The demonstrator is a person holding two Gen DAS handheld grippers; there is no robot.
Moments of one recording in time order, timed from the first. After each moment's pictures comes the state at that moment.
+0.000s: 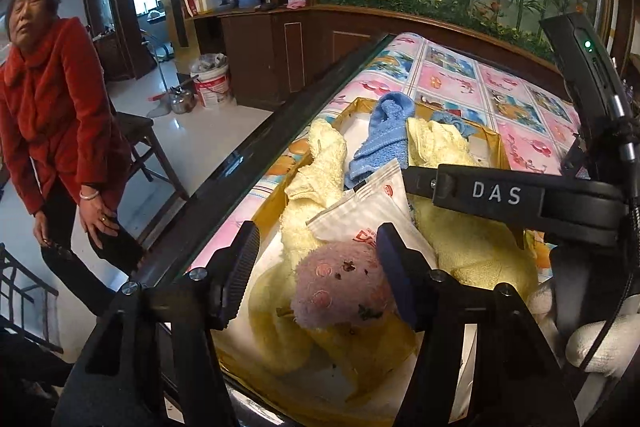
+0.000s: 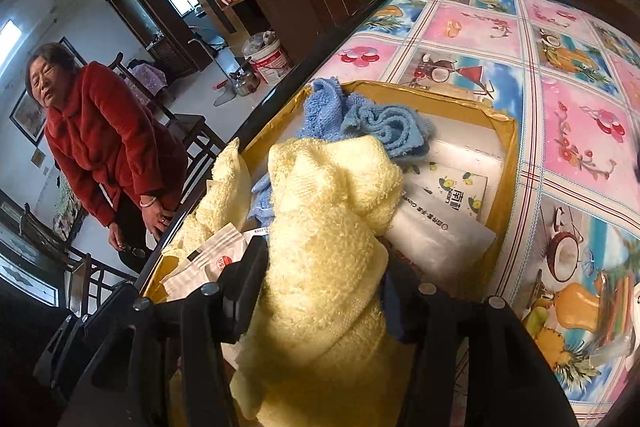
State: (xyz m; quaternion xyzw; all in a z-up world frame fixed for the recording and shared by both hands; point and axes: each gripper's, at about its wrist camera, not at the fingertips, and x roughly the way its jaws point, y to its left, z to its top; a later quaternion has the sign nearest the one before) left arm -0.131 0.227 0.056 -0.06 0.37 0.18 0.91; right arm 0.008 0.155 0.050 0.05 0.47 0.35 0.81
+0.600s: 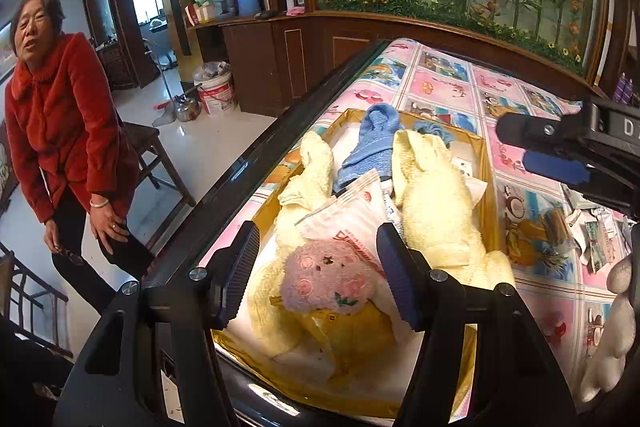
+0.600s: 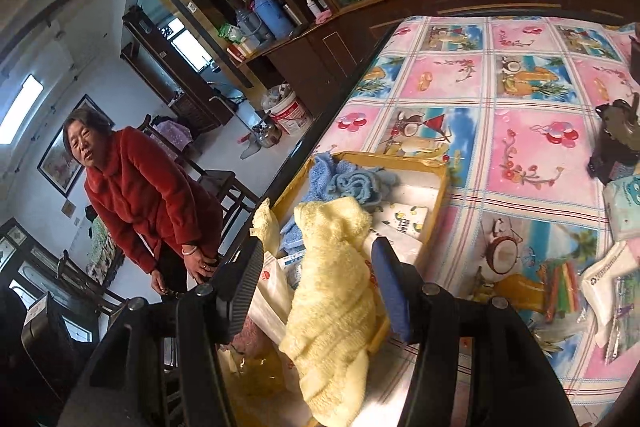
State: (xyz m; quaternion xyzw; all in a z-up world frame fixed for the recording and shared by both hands) left arm -0.141 0.205 0.077 -0.05 0.37 0.19 0.91; right arm -0.002 0.073 0.097 0.15 0.41 0.36 0.83
